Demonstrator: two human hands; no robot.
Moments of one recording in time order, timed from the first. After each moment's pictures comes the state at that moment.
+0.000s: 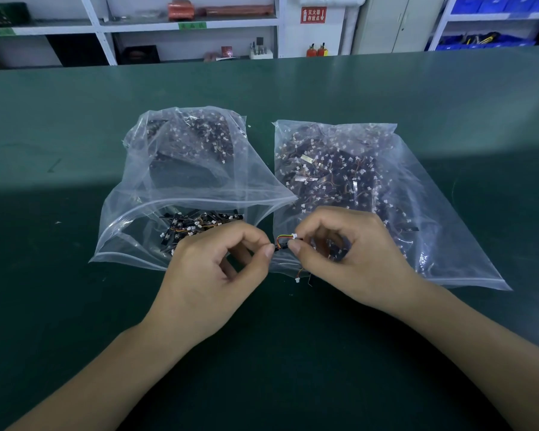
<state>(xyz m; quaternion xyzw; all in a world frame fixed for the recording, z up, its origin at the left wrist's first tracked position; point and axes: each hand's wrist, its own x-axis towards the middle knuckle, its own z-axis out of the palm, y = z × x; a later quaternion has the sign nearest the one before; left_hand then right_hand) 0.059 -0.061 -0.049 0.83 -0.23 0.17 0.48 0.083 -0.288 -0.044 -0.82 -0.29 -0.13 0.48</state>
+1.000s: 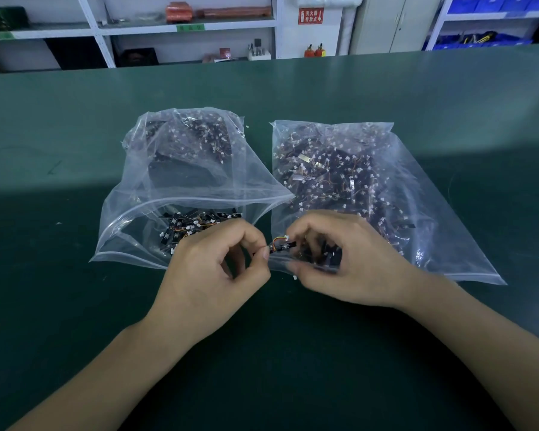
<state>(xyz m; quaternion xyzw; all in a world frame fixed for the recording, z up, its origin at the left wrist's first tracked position) 0.059 -0.061 -0.047 0.85 -0.24 0.20 0.43 0.084 -0.295 -0.039 -0.85 -0.34 -0.09 0.38</state>
